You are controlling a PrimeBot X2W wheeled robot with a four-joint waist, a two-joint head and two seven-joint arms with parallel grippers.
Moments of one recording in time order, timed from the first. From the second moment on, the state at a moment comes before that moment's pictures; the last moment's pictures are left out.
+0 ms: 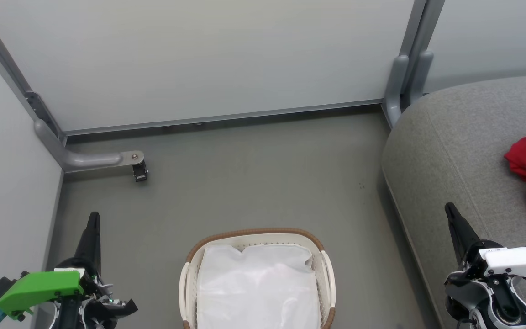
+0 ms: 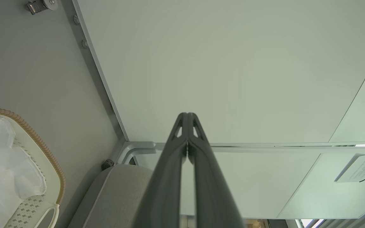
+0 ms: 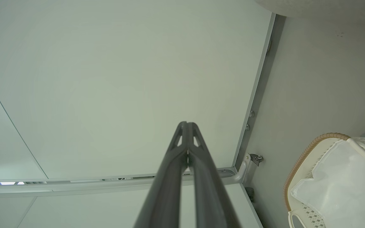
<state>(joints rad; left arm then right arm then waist) -0.10 0.05 0.11 0.25 -1.61 -0.13 0.11 -0.11 -0.05 -0.11 0.24 1.61 0.13 0.11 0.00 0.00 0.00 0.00</state>
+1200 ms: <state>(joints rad) -0.10 0.05 0.11 0.25 -1.61 -0.13 0.11 -0.11 -0.05 -0.11 0.24 1.61 0.13 0.11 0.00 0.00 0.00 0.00</state>
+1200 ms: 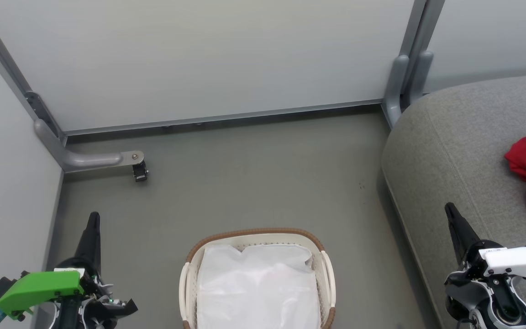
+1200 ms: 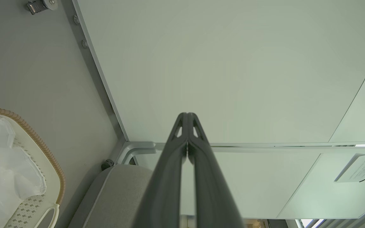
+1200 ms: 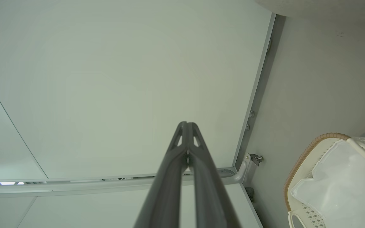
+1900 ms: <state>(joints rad) -0.10 0.05 0.11 0.25 -1.61 -0.13 0.11 -0.11 -0.05 -0.11 0.24 1.61 0.13 0.11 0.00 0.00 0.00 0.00</state>
